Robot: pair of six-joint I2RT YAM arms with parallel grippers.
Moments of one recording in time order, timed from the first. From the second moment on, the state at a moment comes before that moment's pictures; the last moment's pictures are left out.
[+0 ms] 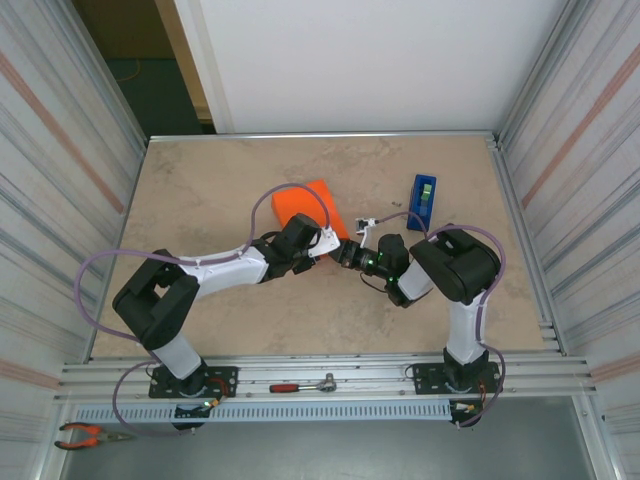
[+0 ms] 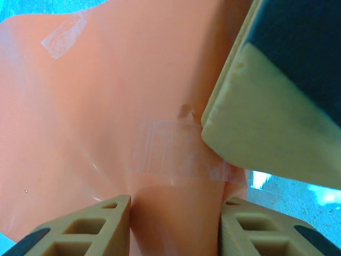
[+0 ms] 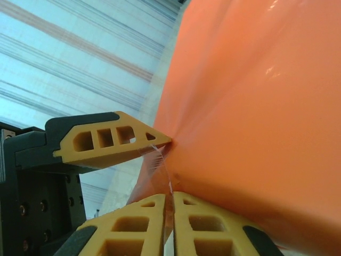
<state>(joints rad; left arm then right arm) -0.79 1.66 0.93 -0.11 -0.24 0.57 0.57 1.96 0.50 1.32 -0.48 0.99</state>
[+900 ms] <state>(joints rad) -0.79 1.66 0.93 -0.11 -0.25 0.57 0.55 1.96 0.50 1.32 -0.50 1.00</state>
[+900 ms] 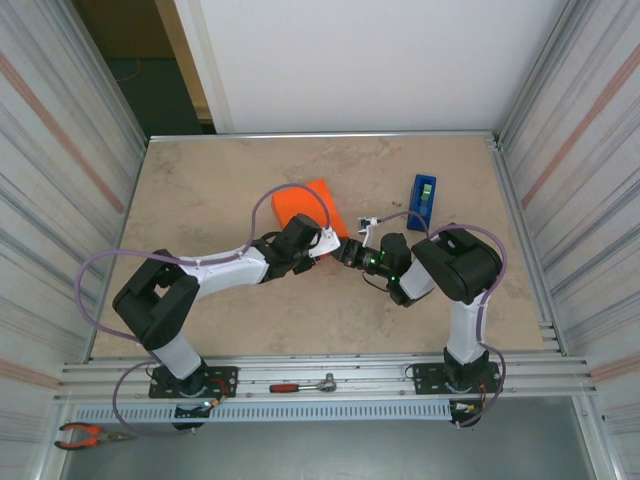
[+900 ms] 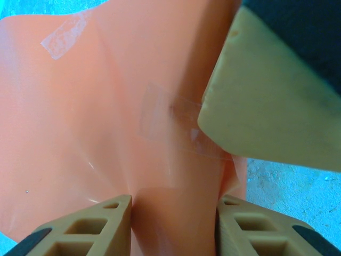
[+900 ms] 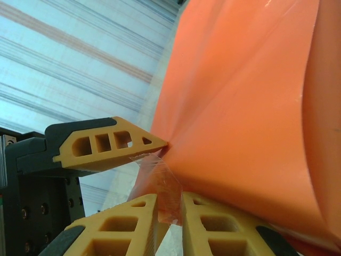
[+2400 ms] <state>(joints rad) -0.79 1.66 0.93 -0.11 -0.26 0.57 0.55 1.97 0.52 1.32 -0.53 1.02</state>
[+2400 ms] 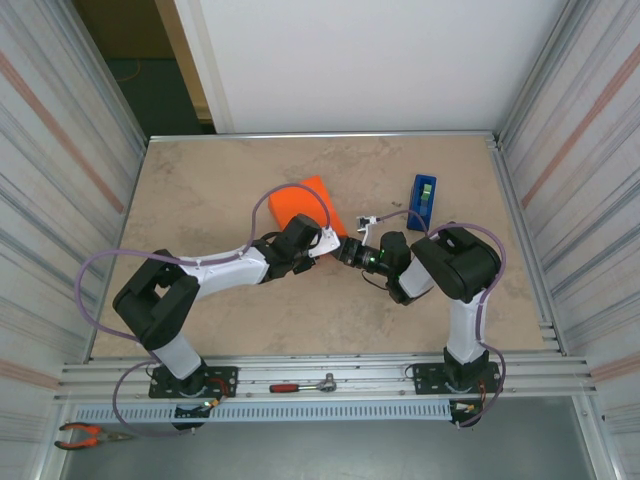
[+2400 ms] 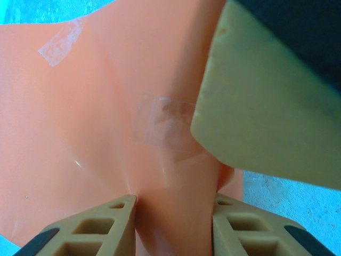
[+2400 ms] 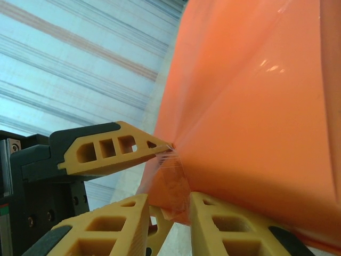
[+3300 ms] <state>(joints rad) -0.79 1.66 0.93 -0.12 -0.26 0.57 0.55 1.97 0.51 1.32 -0.53 1.02</state>
